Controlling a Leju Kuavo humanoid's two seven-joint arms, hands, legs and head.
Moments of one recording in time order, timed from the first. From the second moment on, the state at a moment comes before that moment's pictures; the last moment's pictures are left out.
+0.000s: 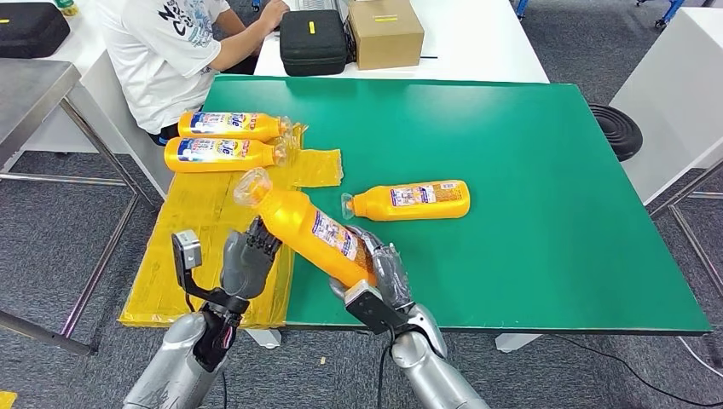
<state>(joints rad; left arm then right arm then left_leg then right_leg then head) -0.27 -0.06 -0.33 -1.10 0.35 -0.43 -0.41 -0.29 0.22 0.41 -0.88 0.42 -0.36 -0.70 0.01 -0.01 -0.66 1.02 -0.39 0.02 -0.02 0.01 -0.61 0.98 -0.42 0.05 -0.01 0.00</state>
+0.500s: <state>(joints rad) -0.26 -0.06 -0.33 -1.13 0.22 -0.44 -0.47 -0.29 0.20 0.38 -0.90 0.37 -0.35 -0.70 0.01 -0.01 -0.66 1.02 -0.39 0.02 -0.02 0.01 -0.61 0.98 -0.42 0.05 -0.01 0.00</state>
